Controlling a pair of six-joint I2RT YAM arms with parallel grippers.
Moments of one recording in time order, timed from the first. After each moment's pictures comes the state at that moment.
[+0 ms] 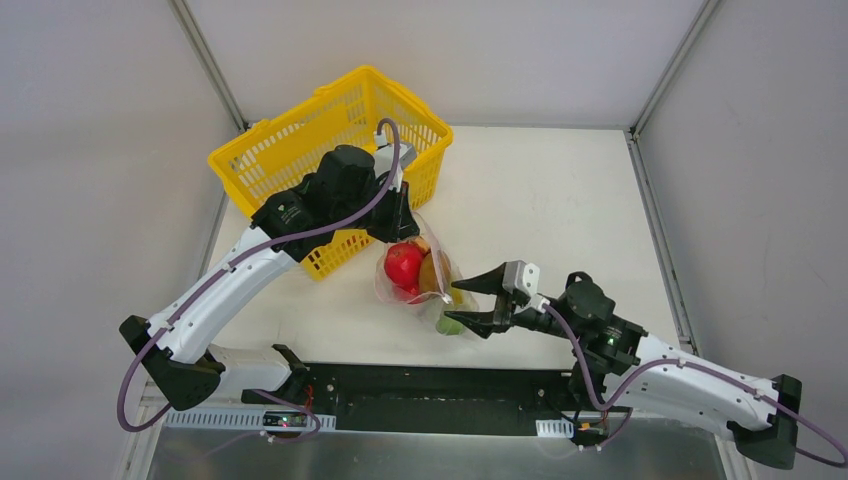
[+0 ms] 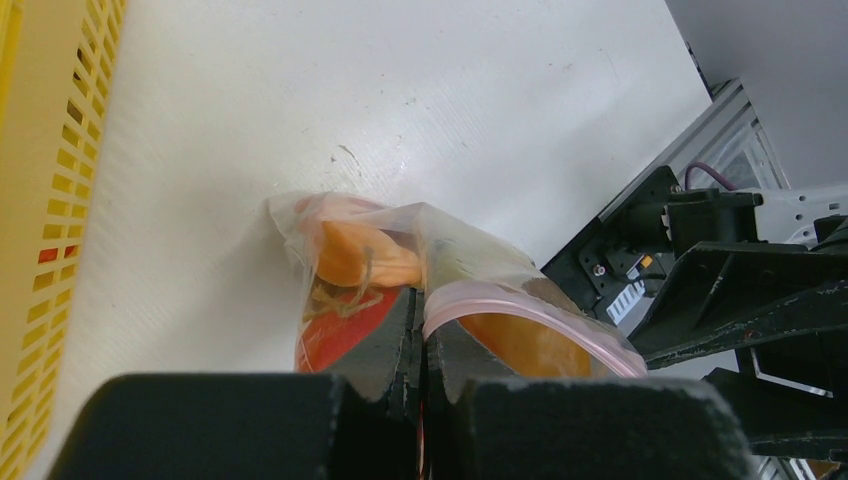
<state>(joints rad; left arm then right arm) -0.74 1.24 1.44 -0.78 0.18 -0.37 1.12 0.58 0.49 0.18 -0.26 -0.05</state>
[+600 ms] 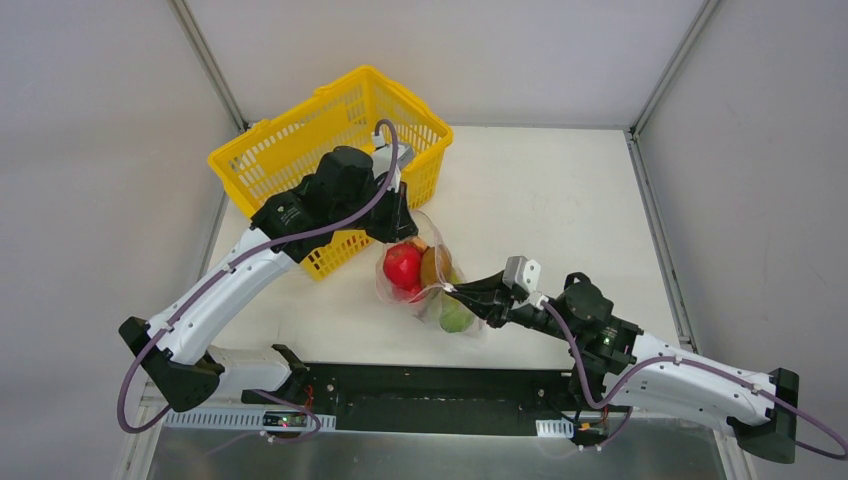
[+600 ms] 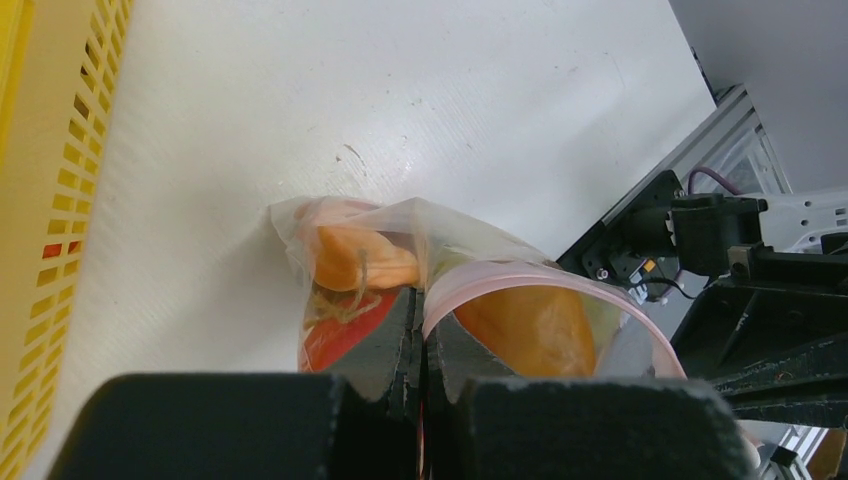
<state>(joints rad) -0.74 1.23 1.42 -0.77 0.18 -0.38 1.16 0.62 0.50 0.25 -0.13 -0.06</state>
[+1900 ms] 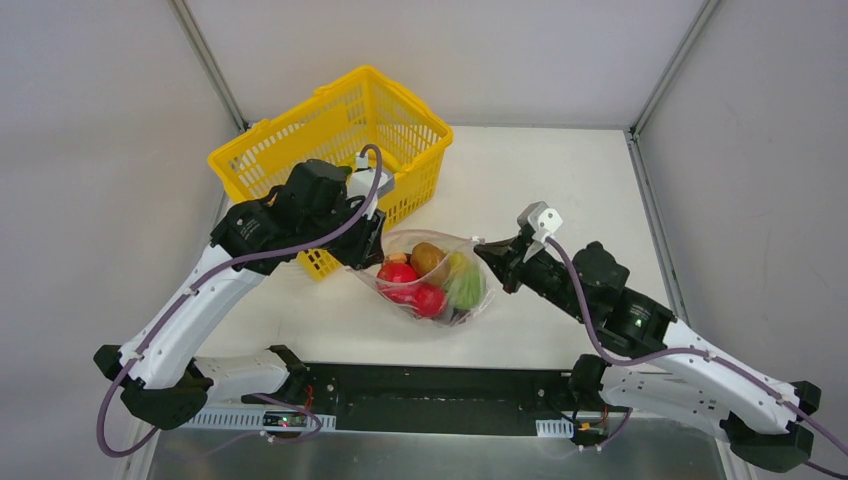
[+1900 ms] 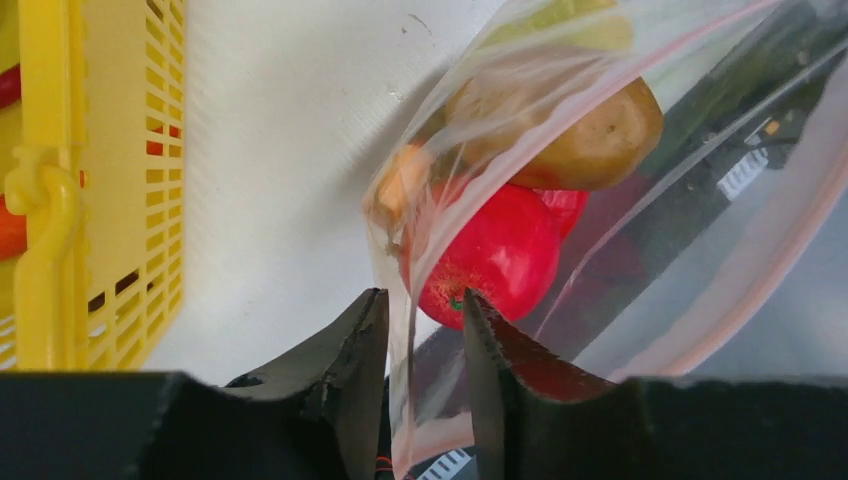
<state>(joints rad) -0.72 1.13 1.47 -1.11 0.15 -0.13 1.08 0.67 0.83 -0.22 0.19 0.05</state>
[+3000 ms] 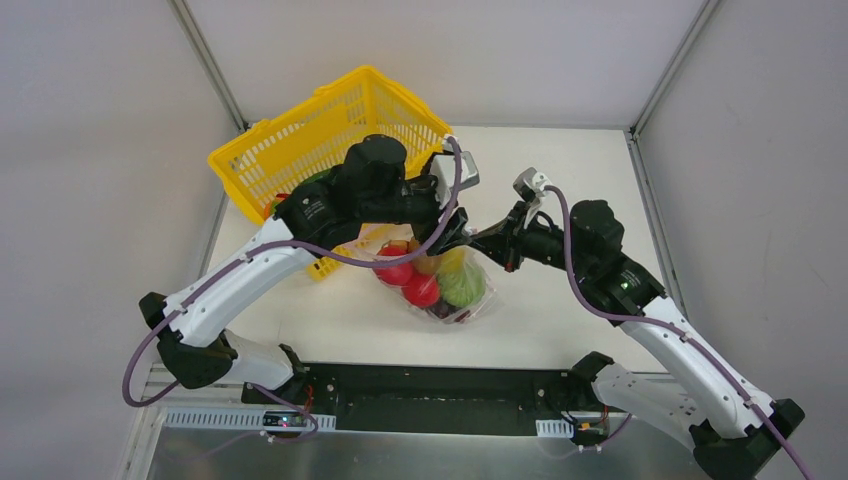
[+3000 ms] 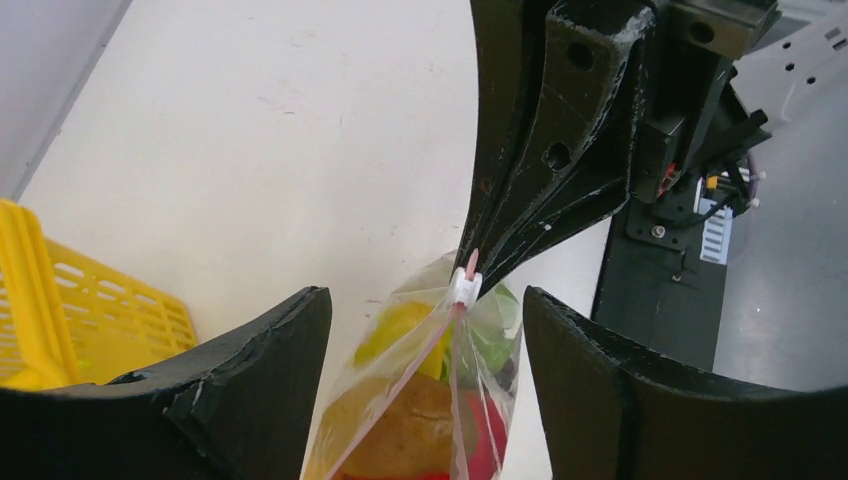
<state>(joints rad) -0.91 1.34 1.63 -0.67 0.29 0.14 0.67 0.86 0.93 -0.25 -0.46 0.22</state>
